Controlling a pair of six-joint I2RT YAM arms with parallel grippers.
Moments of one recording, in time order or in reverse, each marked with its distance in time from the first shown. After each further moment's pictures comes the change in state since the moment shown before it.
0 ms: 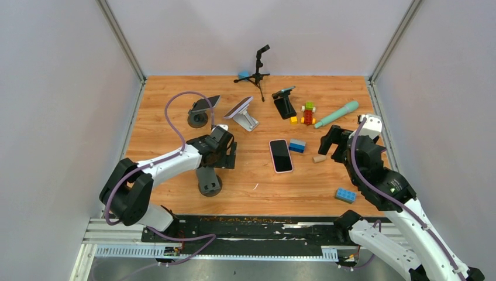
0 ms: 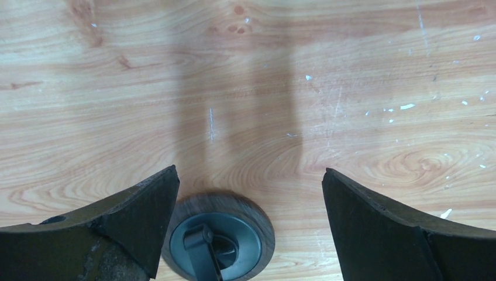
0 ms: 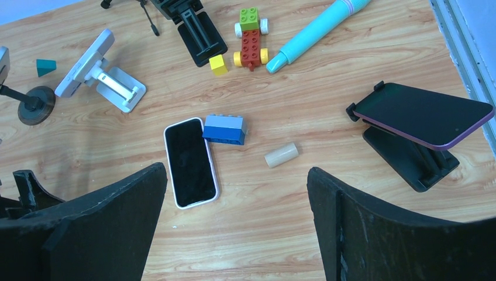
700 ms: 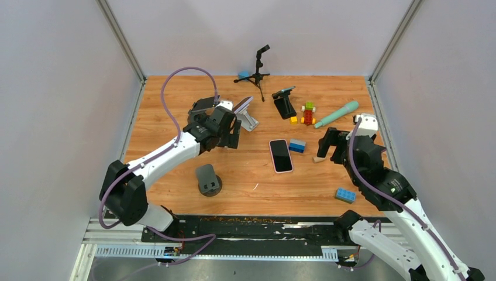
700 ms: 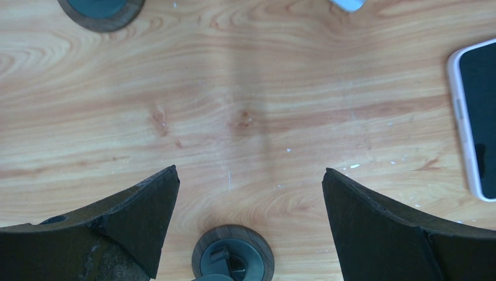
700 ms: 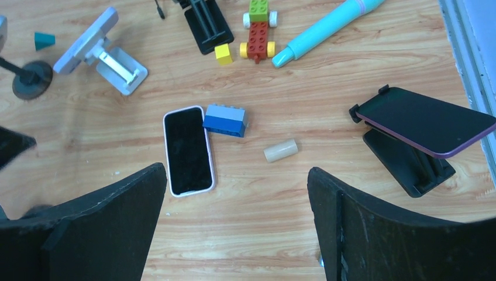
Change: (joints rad) left arm 0.001 0.008 0.260 -0.084 -0.121 0.125; right arm -0.001 -0.011 0.002 -0.008 -0.034 -0.048
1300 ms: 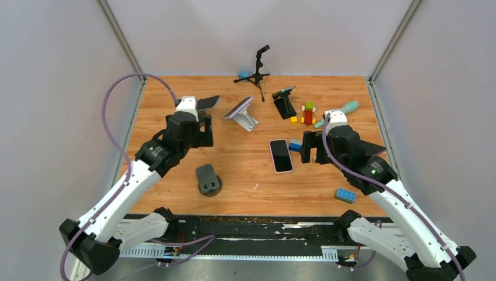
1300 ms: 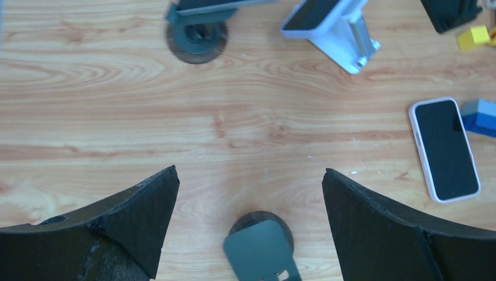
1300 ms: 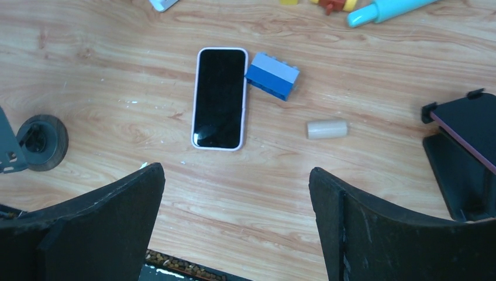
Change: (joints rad) left arm 0.078 -0.430 -0.066 -0.058 -0.012 0.028; right arm 0.000 0.156 0.007 0.004 -0.282 -0.127
